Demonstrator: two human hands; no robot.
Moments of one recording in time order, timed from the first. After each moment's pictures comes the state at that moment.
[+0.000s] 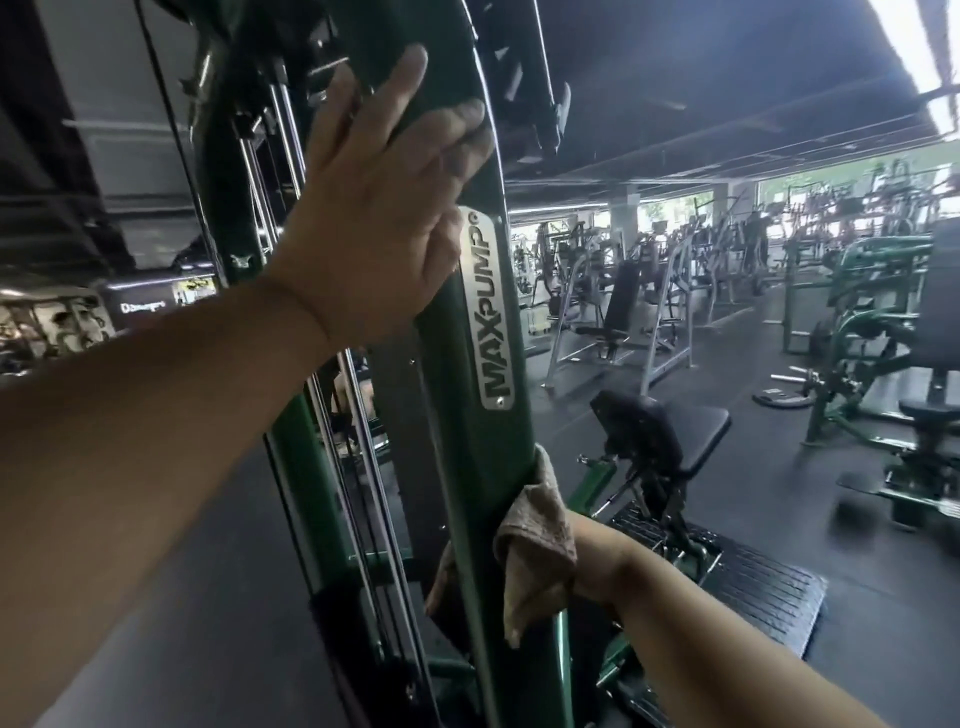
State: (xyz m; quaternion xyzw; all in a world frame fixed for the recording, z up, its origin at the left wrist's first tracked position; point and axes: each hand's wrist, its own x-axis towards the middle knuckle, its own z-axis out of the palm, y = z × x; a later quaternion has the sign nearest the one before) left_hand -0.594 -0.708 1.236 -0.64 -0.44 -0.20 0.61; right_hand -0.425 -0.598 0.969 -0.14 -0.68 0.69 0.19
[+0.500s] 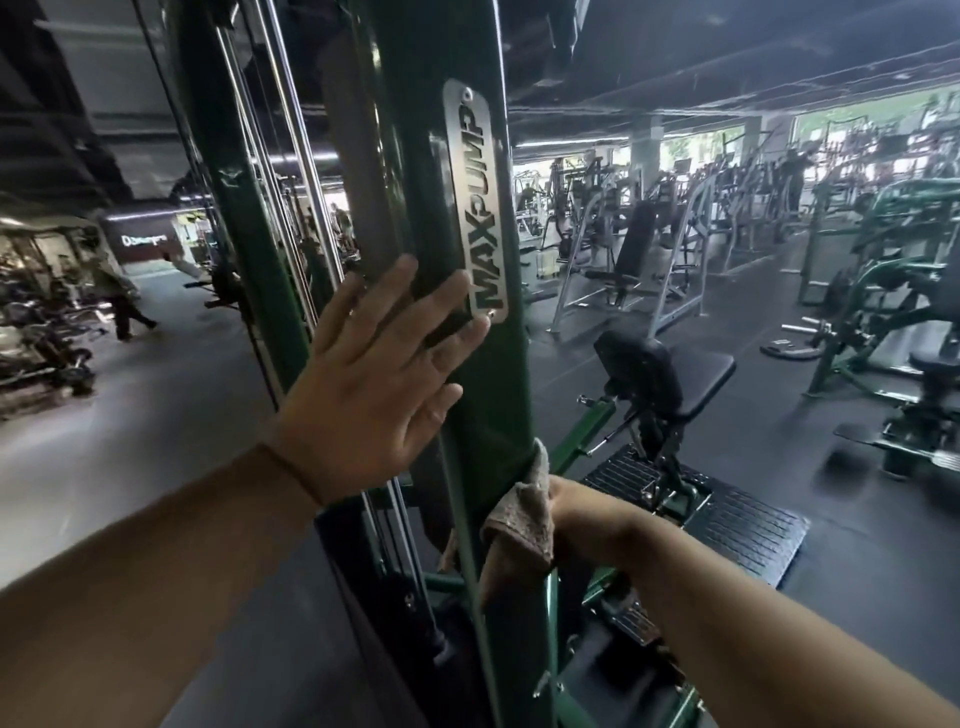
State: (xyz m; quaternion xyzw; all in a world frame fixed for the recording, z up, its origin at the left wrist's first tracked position) left_hand -0.614 -0.739 1.062 -0.70 -0.46 -0.18 0.52; right_hand -0.421 -0.592 0.905 -0.14 -0.68 0.71 0.16
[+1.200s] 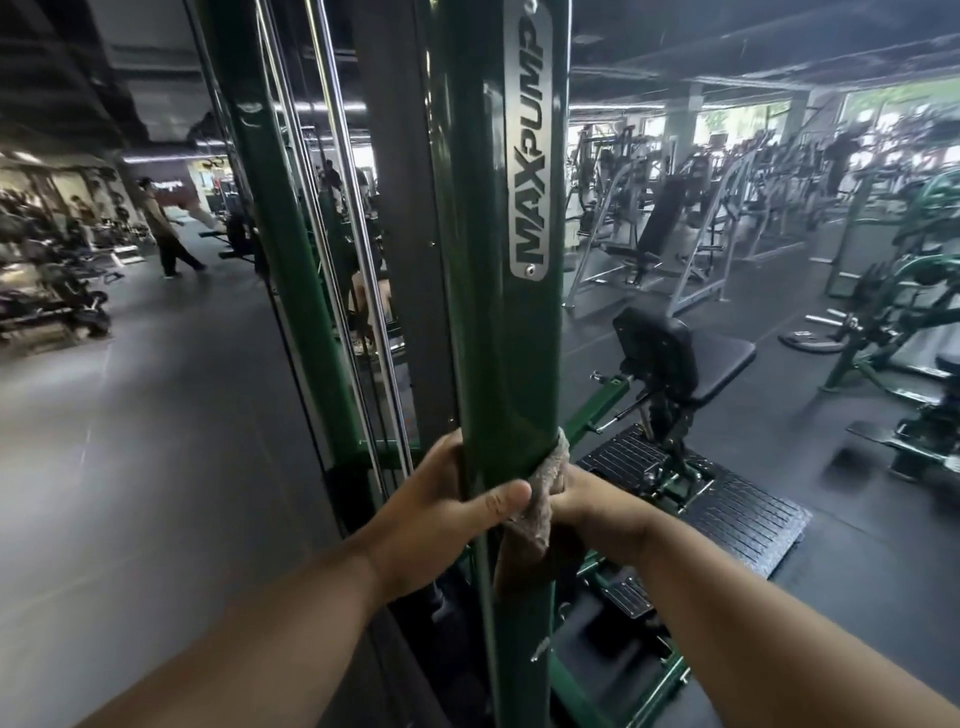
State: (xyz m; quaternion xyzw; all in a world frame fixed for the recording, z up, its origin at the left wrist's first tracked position) left_hand -0.573 -0.753 0.948 -0.61 -0.53 -0.50 -0.31; right_hand -0.419 -0.602 0.895 -0.13 -0.69 0.69 0.17
